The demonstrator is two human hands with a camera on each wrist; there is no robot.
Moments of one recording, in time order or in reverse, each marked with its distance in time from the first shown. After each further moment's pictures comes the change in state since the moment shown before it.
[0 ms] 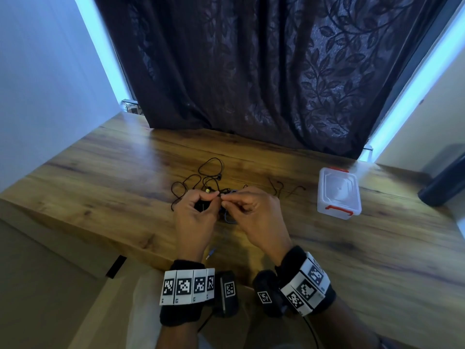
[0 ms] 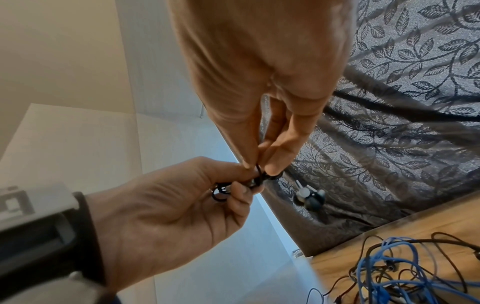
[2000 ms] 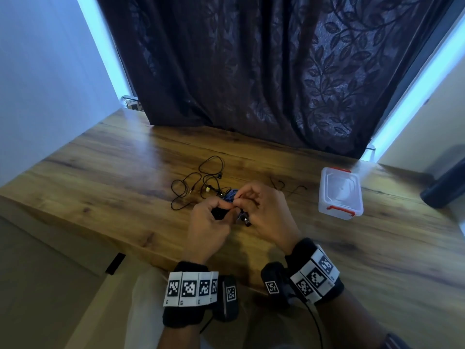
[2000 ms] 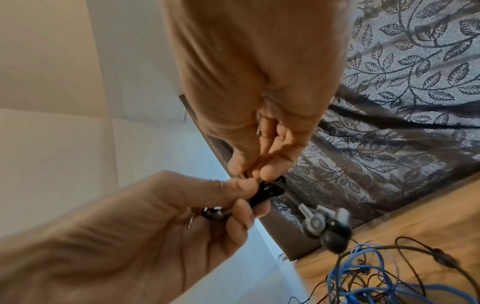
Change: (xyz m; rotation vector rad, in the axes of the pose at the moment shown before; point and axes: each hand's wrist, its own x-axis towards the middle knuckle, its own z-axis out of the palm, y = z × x) left_hand -0.009 -0.002 0.008 0.083 -0.309 -0.068; right_hand 0.011 0.009 -0.019 0.009 -0.160 0.135
